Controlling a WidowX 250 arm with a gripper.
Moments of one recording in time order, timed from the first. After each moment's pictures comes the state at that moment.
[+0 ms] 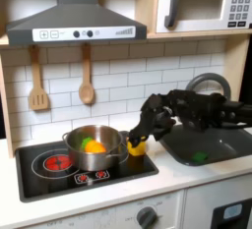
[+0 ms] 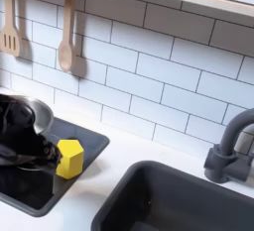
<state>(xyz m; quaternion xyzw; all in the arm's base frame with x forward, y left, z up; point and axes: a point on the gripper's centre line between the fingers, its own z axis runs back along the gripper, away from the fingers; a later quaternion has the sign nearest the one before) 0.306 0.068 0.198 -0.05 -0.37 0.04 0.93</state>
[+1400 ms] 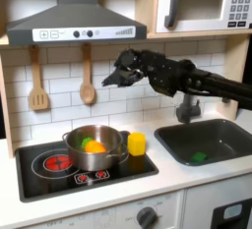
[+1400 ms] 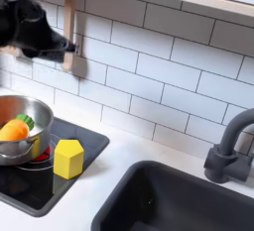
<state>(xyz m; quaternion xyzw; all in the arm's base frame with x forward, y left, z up) 0.385 0.089 0.296 -0.08 -0.51 0.03 0.86</state>
